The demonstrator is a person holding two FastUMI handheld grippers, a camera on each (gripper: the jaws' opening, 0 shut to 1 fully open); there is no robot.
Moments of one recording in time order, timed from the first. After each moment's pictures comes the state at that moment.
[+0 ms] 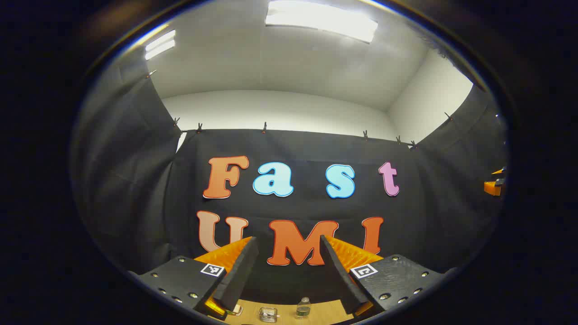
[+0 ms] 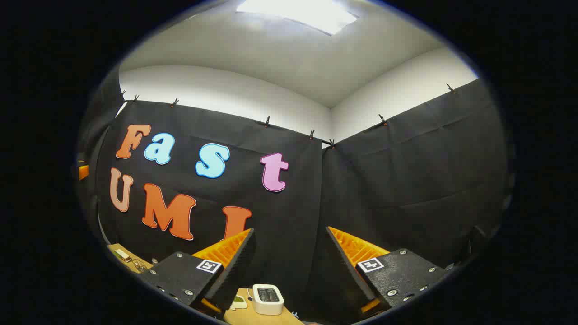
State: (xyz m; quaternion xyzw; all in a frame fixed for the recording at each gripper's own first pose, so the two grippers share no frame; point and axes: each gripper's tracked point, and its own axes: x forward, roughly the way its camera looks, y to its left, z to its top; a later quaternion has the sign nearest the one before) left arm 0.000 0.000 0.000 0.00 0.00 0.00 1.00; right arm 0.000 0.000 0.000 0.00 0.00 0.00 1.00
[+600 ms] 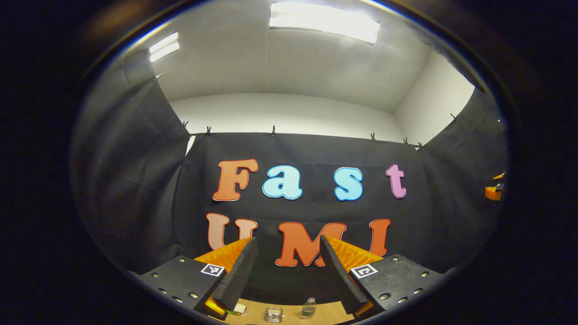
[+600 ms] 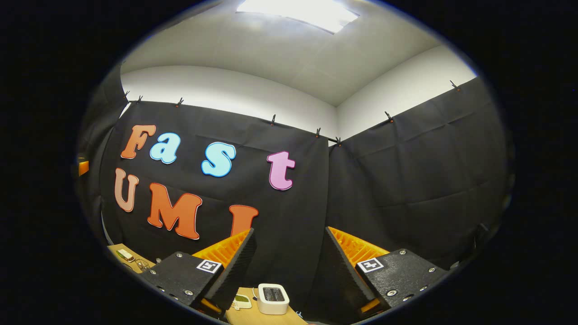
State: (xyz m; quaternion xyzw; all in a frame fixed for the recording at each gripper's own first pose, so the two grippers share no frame) left arm -0.014 0.013 0.013 0.00 -0.01 0.02 1.00; right arm 0.004 0.012 -0.007 0.00 0.01 0.02 1.00
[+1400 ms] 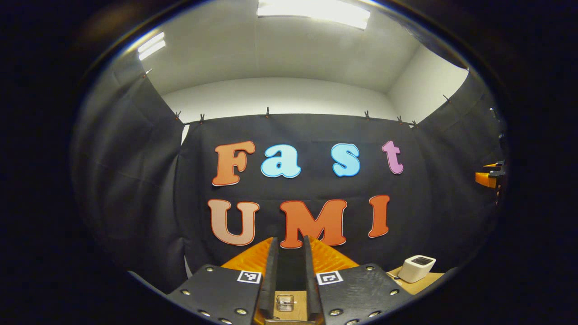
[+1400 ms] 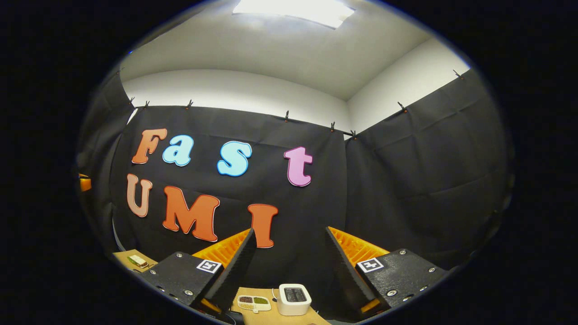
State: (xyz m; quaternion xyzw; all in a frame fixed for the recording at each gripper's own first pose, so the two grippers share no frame) left arm -0.035 0.014 -0.048 0.03 0.08 -0.01 1.00; right arm 0.015 0.061 -0.027 0.03 0.01 0.07 1.00
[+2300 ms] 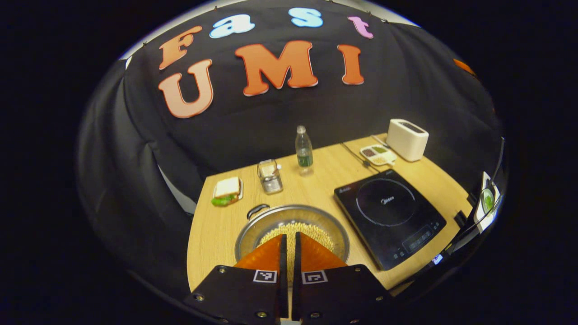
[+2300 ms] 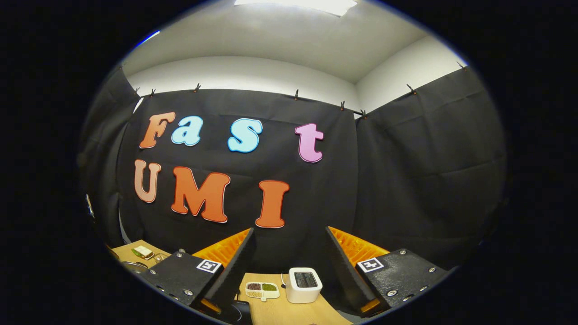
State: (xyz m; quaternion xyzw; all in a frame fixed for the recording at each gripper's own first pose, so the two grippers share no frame) left arm -0.224 0.039 -0.348 0.11 0.55 -0.09 0.82; right arm -0.001 0.088 -0.088 0.03 0.08 0.10 0.99
